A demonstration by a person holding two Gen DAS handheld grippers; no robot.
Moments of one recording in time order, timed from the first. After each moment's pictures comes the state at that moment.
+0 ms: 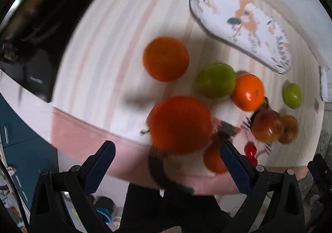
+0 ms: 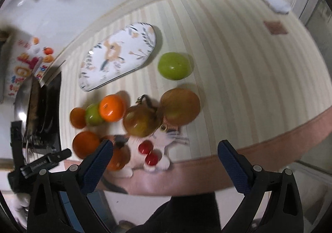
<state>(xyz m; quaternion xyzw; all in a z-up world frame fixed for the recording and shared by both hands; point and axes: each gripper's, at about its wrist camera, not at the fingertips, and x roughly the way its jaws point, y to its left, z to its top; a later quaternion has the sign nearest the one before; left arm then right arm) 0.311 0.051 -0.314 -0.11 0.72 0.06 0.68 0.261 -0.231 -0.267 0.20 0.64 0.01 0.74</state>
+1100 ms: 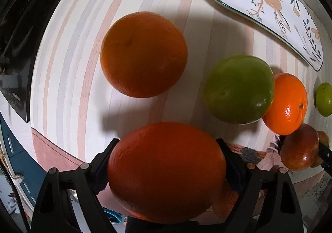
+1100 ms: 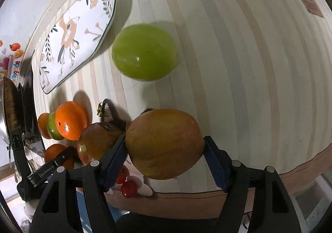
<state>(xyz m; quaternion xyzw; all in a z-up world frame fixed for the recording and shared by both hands) 0.302 0.017 -0.334 -0.06 0.74 0.07 0.67 0.330 -0.218 -0.389 0.20 0.74 0.02 0.64</state>
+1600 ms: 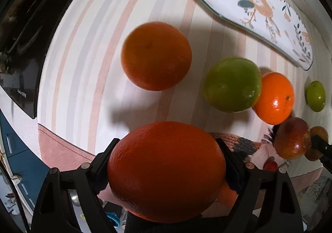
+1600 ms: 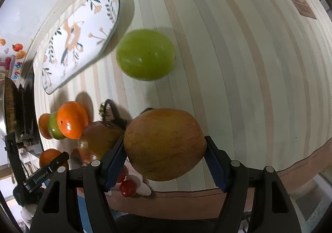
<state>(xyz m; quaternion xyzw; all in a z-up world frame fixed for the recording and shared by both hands) 0.253 0.031 -0.310 -0.08 0.72 0.06 0.68 0.319 -0.210 -0.373 0.20 0.72 0.01 0.67</state>
